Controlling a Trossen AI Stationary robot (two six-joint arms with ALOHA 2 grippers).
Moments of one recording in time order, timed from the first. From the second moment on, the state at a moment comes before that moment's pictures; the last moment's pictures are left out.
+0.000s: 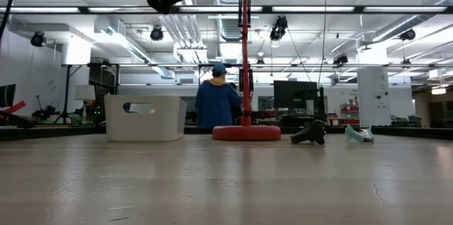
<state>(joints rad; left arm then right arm) -0.30 1.32 0.66 0.57 -0.29 0.09 0.47 1.75 1.47 -0.67 0.53 0.33</state>
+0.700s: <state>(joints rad) -0.30 1.45 0.76 0.57 -0.27 0.11 0.41 1.75 1.48 -0.63 0.53 0.28</state>
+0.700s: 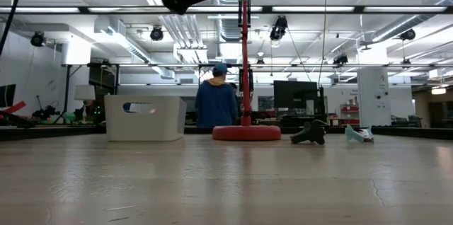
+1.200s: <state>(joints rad) -0.30 1.46 0.77 0.58 -0.27 0.10 0.40 1.75 1.48 -0.61 0.55 0.28</state>
